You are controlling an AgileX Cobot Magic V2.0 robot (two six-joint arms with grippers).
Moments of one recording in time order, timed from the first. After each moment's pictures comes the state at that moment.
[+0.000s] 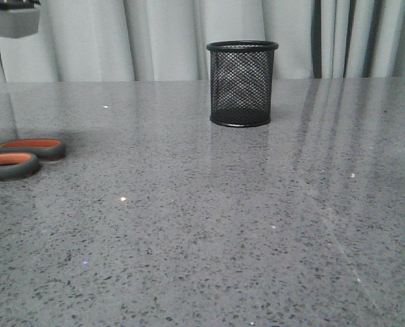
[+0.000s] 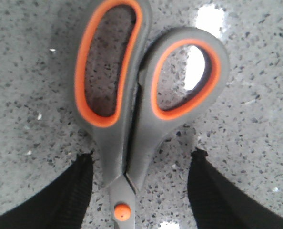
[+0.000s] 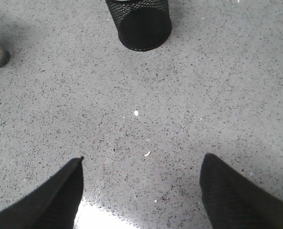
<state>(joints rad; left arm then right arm) -0.19 1.67 -1.32 -0.09 1.23 1.28 0.10 0.94 -0.99 0.40 0.93 -0.33</state>
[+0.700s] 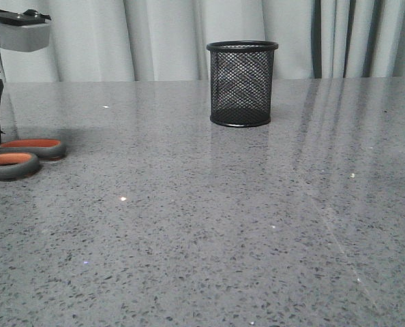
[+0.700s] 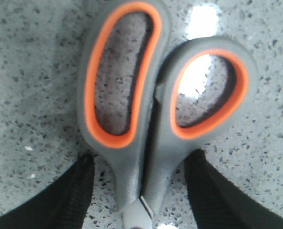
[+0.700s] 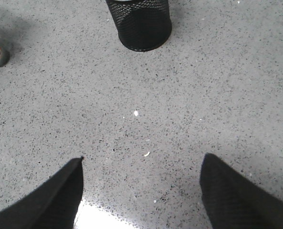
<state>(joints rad) -0.19 1.73 -1.34 -0.12 1.21 1.30 0.10 0.94 -0.99 0.40 0.93 -0.34</state>
